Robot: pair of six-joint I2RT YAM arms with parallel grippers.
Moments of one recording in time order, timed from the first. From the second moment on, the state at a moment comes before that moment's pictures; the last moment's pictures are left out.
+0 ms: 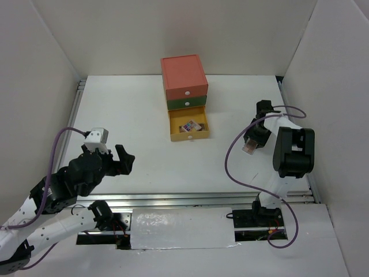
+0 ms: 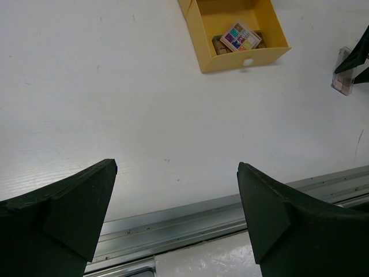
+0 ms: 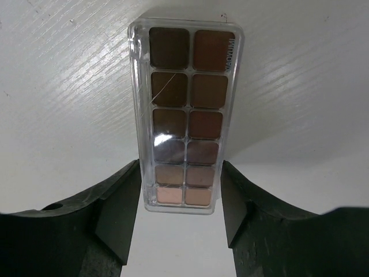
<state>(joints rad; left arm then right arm) -0.90 0.54 0.98 -0.94 -0.56 -0.59 -0.10 1.79 1.14 -0.63 0.11 0.48</state>
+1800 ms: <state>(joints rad) -0.91 0.53 0.97 -0.92 -0.54 -0.58 0.59 1.86 1.41 -0.30 0.28 1.25</state>
